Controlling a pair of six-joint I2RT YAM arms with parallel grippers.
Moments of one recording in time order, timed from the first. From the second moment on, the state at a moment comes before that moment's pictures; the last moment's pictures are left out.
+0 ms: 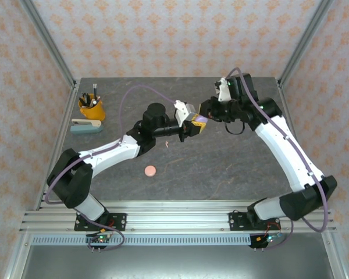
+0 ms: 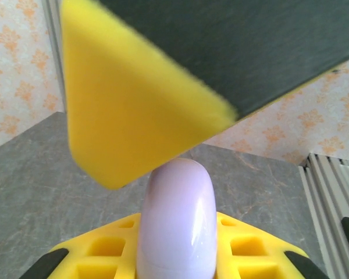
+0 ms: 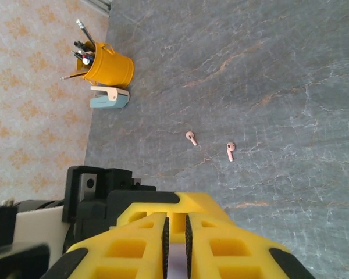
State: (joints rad) left arm -0.65 1.59 1.07 0.38 0.56 0.00; right arm 0.43 1.37 1.55 -0.92 -0.40 0.59
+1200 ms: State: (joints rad) left arm -0.72 2.53 2.17 -0.45 0.37 -0.78; right arm 0.21 1.20 1.05 -0.85 -0.02 0.83
